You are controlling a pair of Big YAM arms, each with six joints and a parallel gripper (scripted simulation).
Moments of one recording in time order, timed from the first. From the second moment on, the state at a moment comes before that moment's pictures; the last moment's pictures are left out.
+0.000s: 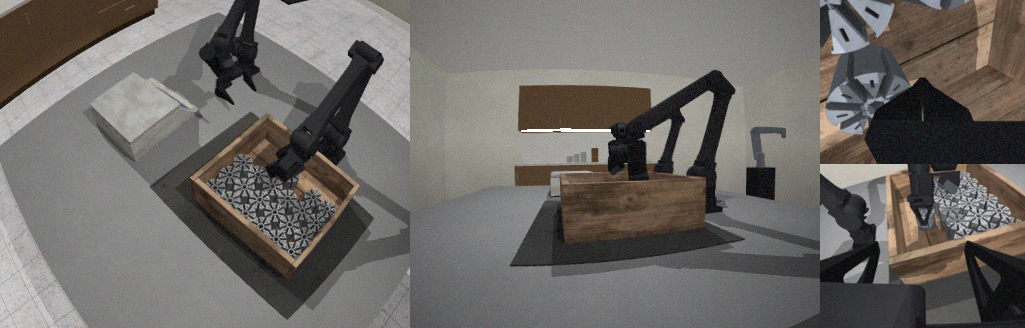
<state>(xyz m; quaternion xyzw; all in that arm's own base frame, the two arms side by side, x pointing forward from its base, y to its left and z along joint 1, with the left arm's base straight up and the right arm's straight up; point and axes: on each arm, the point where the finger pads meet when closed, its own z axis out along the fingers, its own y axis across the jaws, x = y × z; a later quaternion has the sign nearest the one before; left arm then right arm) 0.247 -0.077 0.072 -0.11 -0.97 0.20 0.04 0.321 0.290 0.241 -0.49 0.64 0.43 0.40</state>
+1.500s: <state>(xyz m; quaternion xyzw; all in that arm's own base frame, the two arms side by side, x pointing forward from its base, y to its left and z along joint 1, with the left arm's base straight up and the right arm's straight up) 0.259 -0.026 0.073 -0.11 -0.97 0.20 0.04 0.323 0.292 0.241 -0.48 0.64 0.44 0.40</state>
